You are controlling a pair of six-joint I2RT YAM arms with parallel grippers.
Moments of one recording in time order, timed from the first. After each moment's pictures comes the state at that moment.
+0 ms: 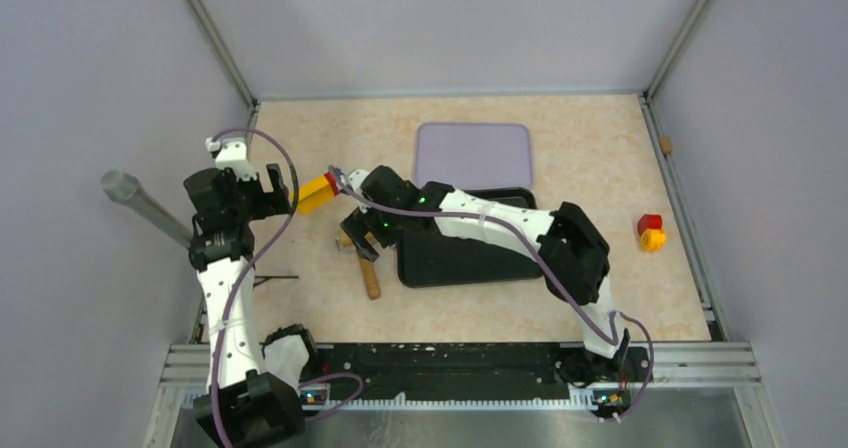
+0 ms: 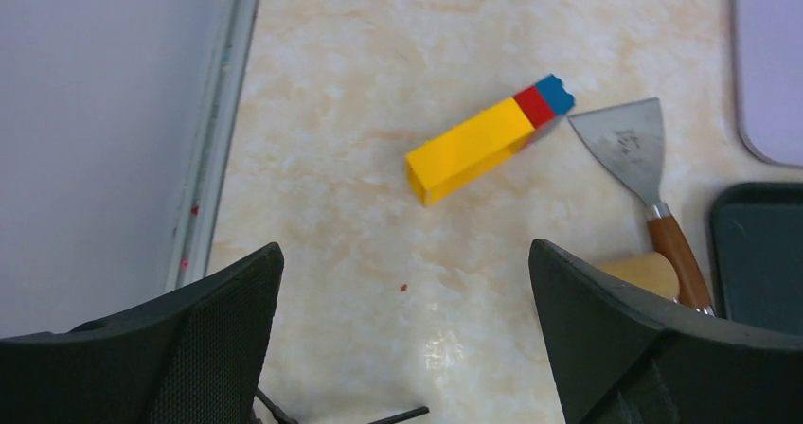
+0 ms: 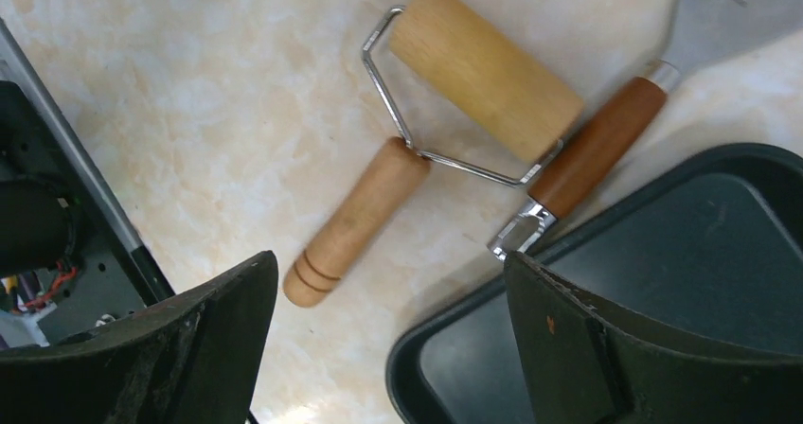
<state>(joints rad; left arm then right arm) 0.35 0.91 0.87 -0.42 0.29 0.12 1.05 2.01 1.69 -0.50 -0.12 0.14</state>
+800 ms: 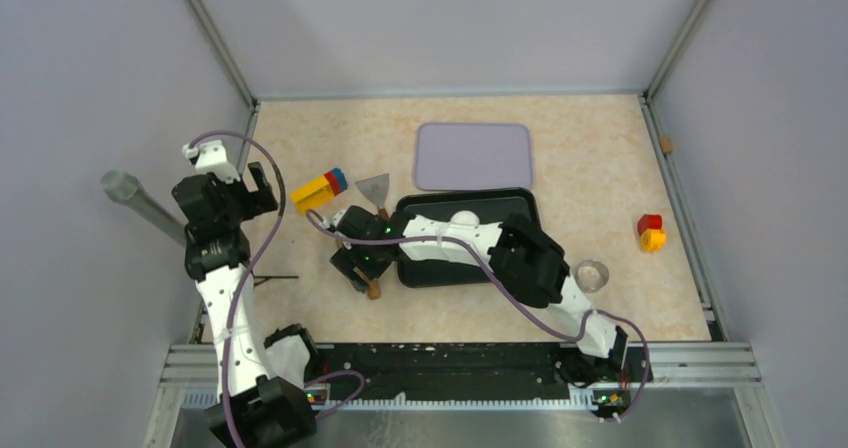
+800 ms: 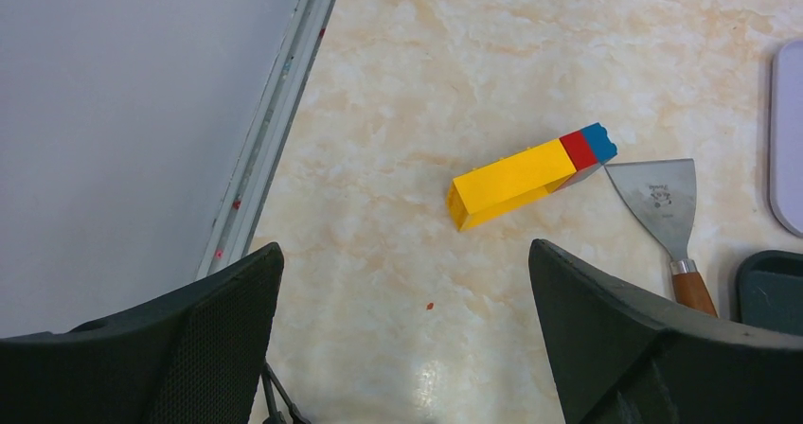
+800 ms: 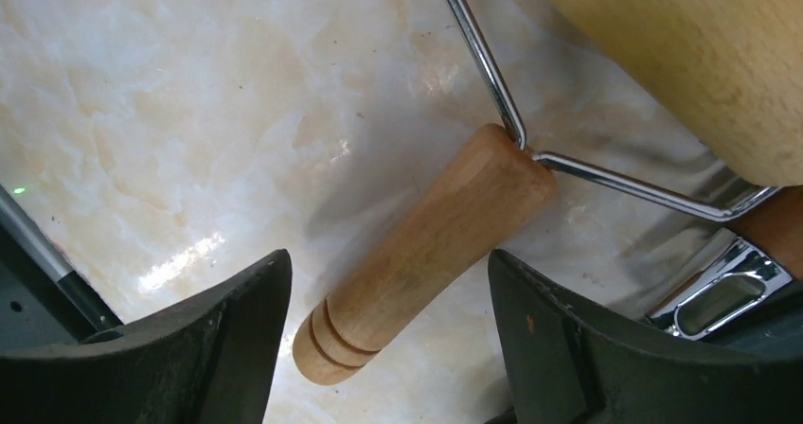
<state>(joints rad) 0.44 0.87 0.85 -0.35 0.22 0.04 1.16 2.26 1.80 -0.56 -0.06 0.23</state>
